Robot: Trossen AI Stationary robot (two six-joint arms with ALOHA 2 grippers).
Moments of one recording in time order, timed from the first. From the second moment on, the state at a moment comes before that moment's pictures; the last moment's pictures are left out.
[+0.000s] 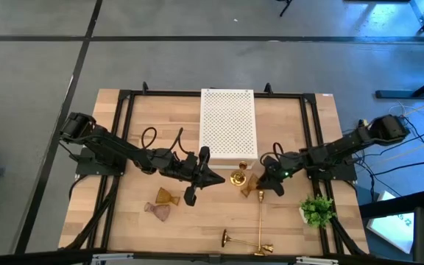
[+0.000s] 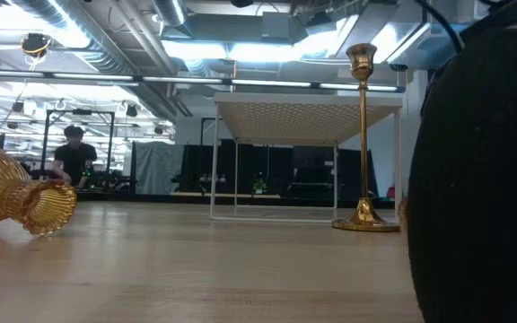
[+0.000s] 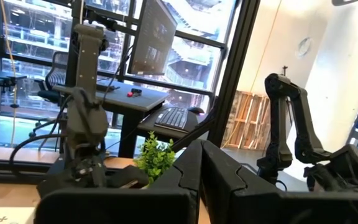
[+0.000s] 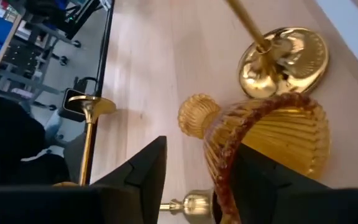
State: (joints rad) left arm -0.29 1.55 0.87 0.86 -0.09 -0.21; right arm 0.26 1.17 0.17 0.46 -0.19 0.78
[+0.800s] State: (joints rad) left arm -0.29 1.55 0.87 0.87 -0.08 -0.21; right arm 0.35 1.27 0.17 0.49 -0.02 0.84
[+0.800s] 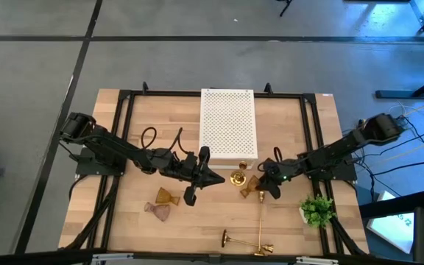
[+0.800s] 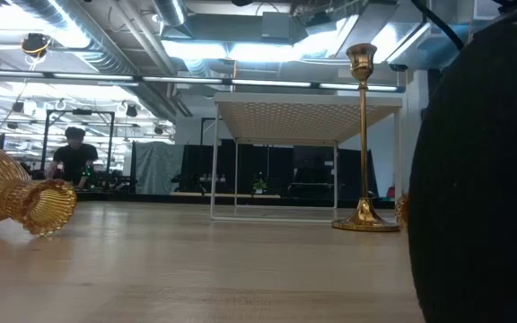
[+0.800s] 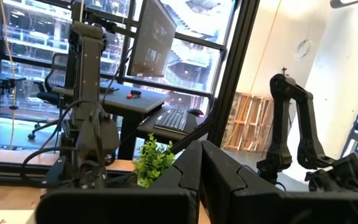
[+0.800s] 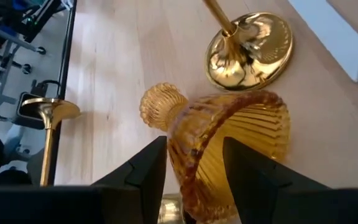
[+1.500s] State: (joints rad) left arm -0.29 1.55 0.87 0.87 -0.08 -0.21; right arm 0.39 1.40 0.18 0.65 0.00 0.85
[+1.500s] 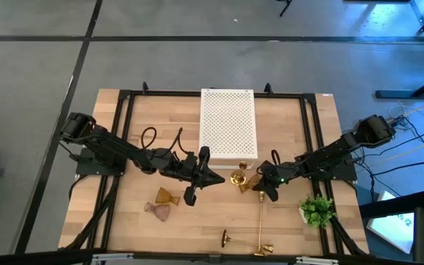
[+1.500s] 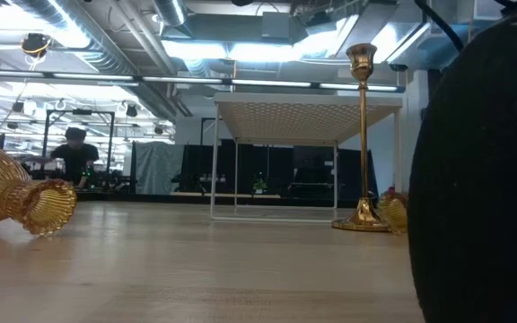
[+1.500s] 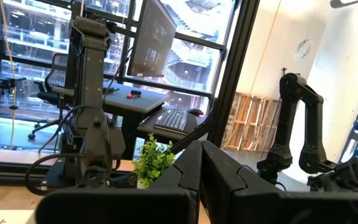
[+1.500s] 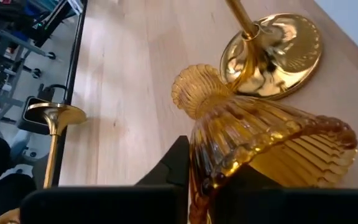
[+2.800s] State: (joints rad) left arm -0.51 1.49 0.92 0.82 -0.56 0.27; right arm 0.66 1.16 0.78 0.12 0.23 0.36
